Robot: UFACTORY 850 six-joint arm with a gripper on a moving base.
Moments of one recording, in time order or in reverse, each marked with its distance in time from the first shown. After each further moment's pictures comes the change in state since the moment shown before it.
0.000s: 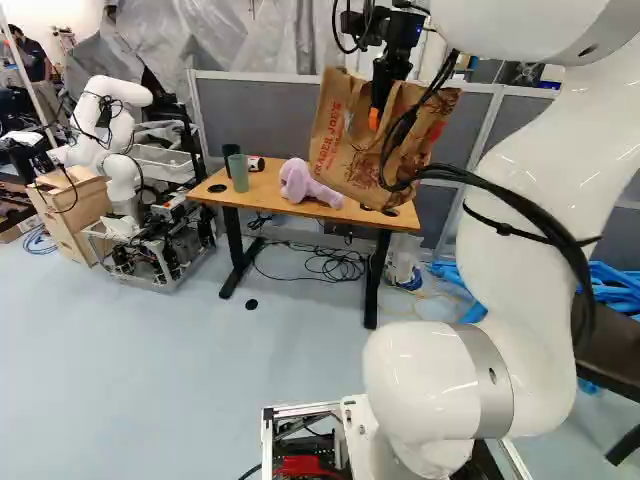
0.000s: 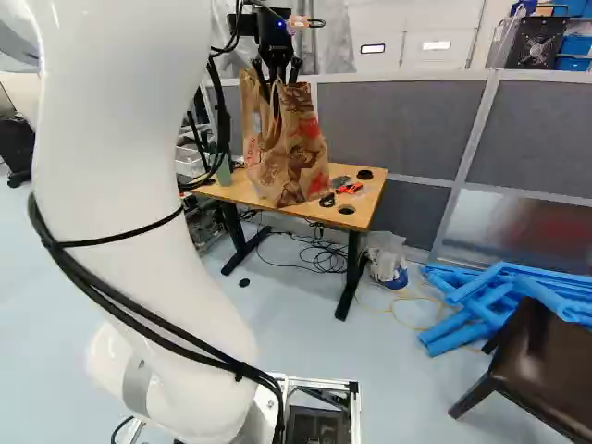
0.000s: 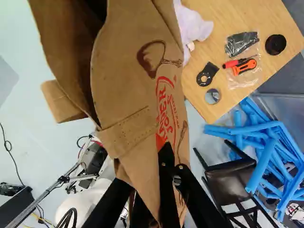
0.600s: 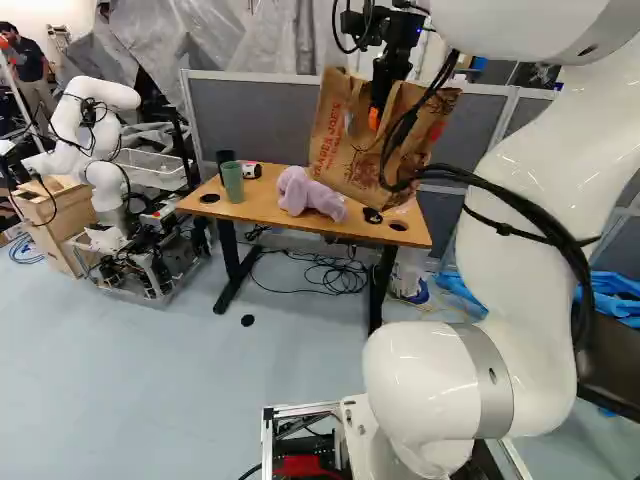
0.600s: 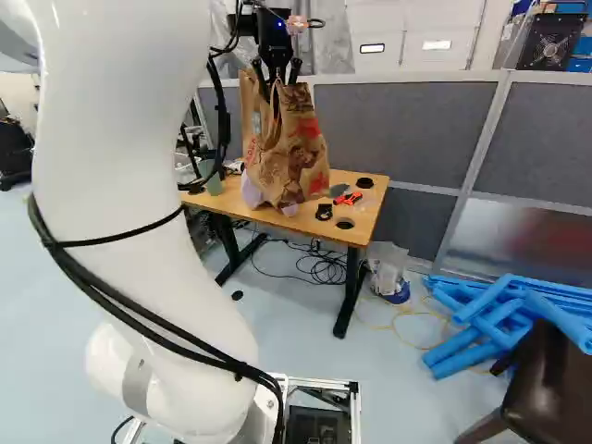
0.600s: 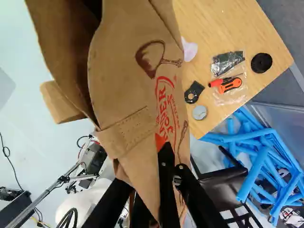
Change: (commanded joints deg) arm 0.0 0.0 0.0 0.0 0.0 0.0
